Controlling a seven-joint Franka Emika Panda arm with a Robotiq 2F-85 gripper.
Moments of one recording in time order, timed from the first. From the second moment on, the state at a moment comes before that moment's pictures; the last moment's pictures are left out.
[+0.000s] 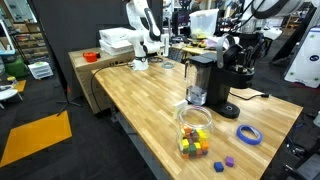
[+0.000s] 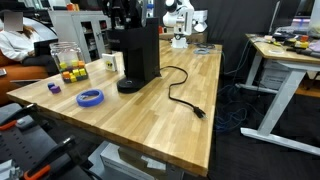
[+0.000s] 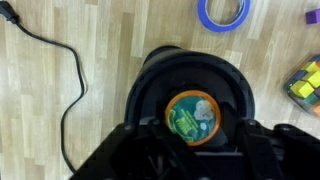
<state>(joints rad) 0.05 0.07 -0.01 -2.12 -0.01 2.13 -0.33</state>
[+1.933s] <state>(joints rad) 0.05 -0.13 0.00 -2.15 -0.02 2.10 -0.33</state>
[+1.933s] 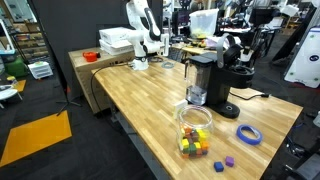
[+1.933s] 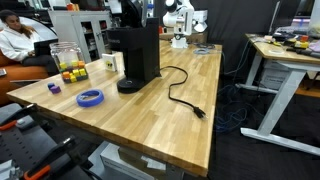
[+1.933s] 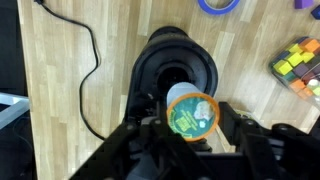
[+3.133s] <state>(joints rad) 0.23 -0.26 0.08 -2.30 0.03 2.07 -0.42</state>
